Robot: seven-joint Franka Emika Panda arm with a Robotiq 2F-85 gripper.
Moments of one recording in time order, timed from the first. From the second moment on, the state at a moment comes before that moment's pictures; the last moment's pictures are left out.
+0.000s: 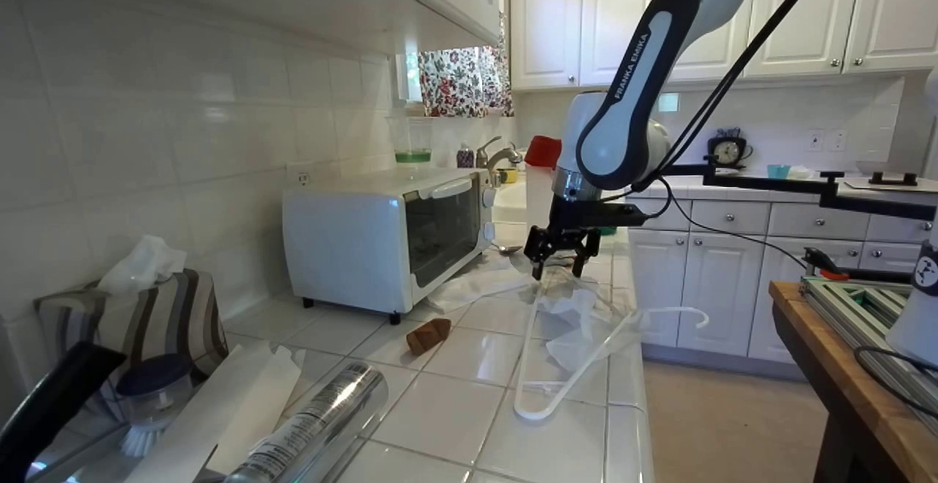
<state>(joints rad) -0.05 0.40 -0.13 -2.42 0.25 3.02 0.42</state>
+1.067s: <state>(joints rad) -0.06 0.41 -0.10 -2.38 0.26 3.02 0.42</state>
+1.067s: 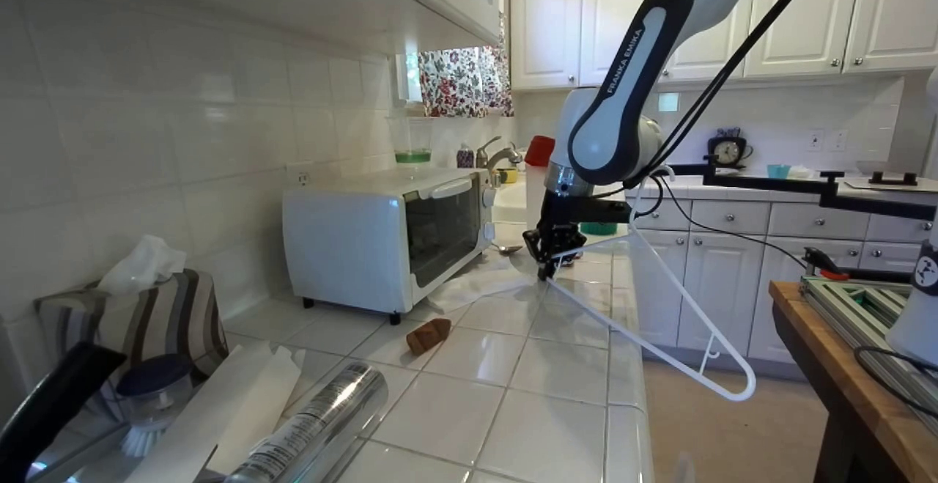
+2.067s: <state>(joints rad) -0.02 0.22 -0.13 -2.44 0.18 2.87 0.38</state>
